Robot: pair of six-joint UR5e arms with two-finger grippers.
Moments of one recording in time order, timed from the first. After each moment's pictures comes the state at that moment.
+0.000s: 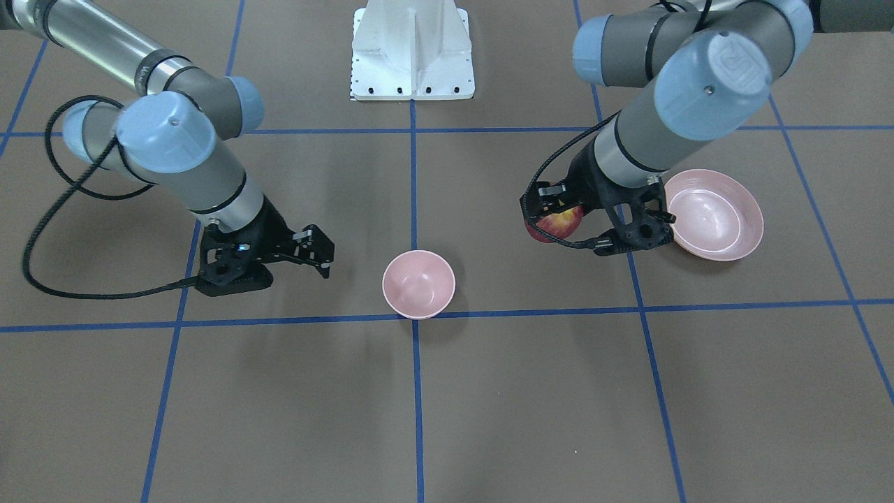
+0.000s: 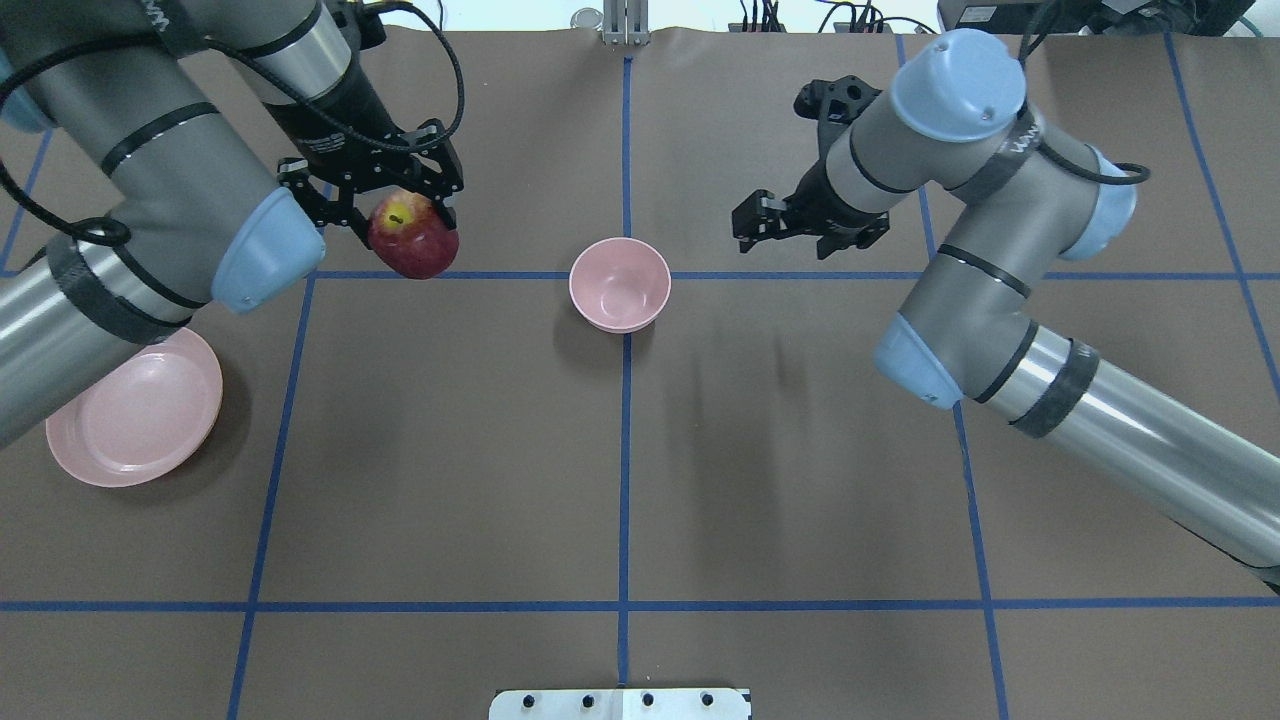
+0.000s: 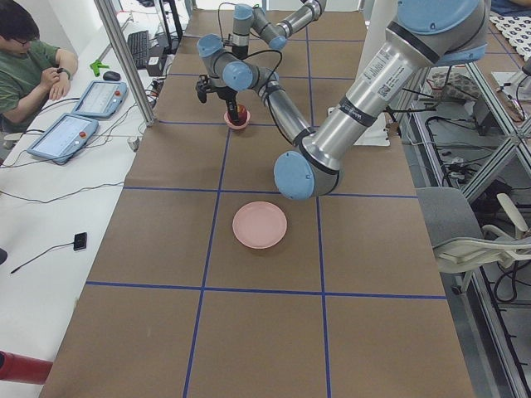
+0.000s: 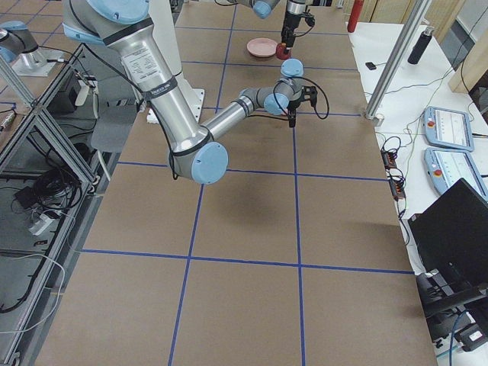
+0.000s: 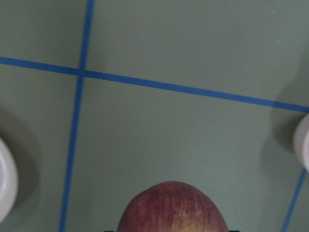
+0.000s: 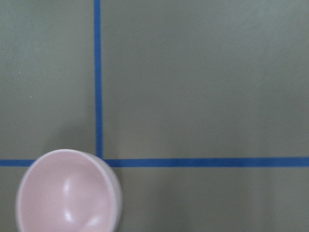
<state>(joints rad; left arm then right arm) -0.91 -2.32 -1.64 -1.39 -2.40 -1.09 0.83 -1.03 1.57 -1.23 2.09 1.00</state>
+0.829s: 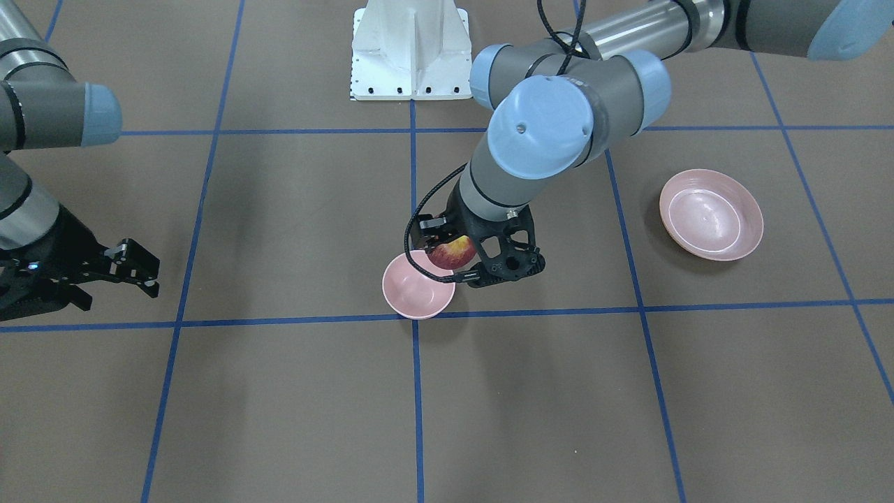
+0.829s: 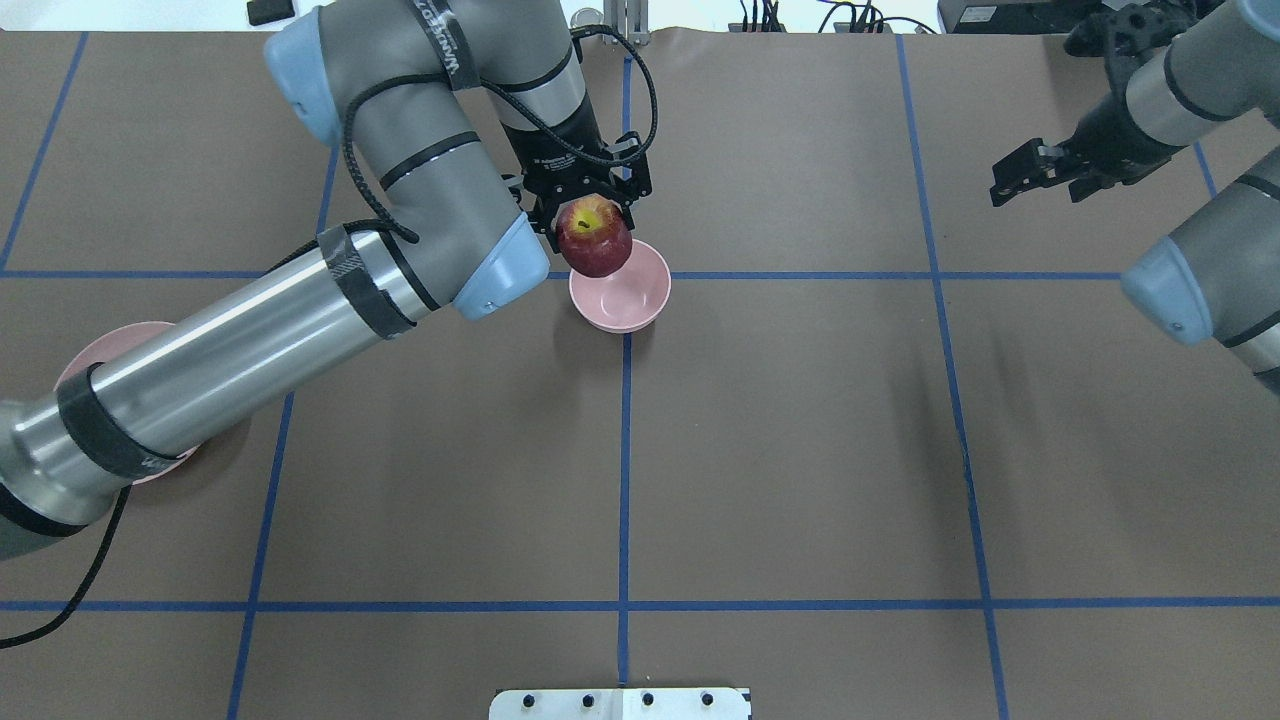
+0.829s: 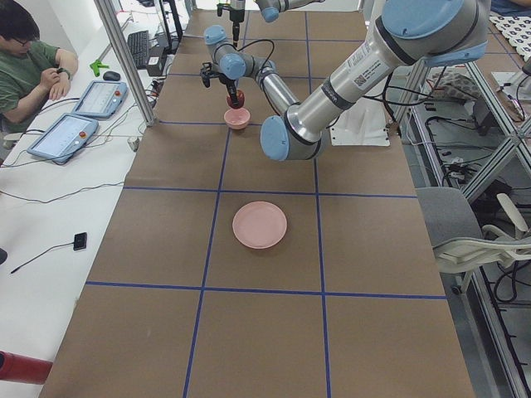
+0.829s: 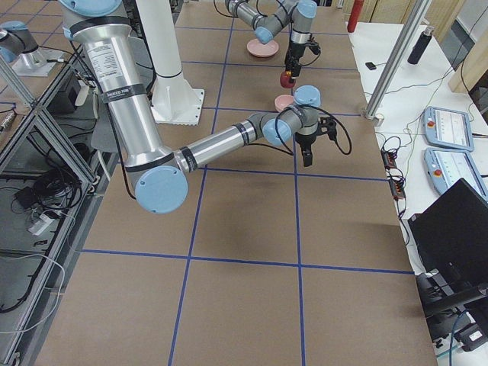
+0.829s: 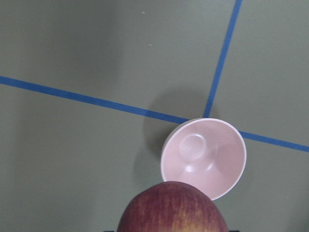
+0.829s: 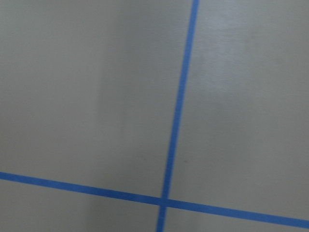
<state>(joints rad) -0.76 -2.59 -1.26 -1.63 -2.26 -1.32 1.10 -1.28 1.68 -1.33 2.20 0.67</state>
